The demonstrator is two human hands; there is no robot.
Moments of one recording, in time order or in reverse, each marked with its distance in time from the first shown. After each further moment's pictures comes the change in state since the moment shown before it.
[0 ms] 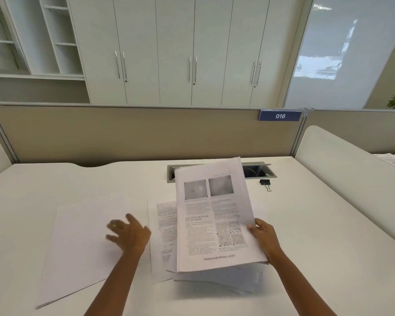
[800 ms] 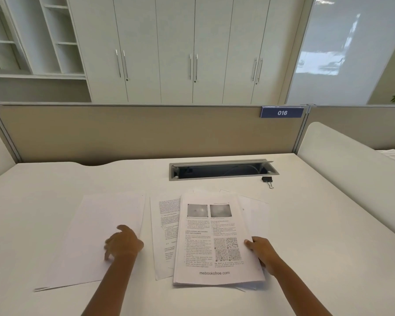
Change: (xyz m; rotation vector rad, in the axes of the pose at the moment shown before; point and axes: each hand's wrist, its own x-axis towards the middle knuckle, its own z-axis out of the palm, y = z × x) left_hand -0.007 -0.026 -0.008 0.270 -0.184 -0.037; right_hand -0.006 0.030 0.011 -0.061 -0.128 0.308
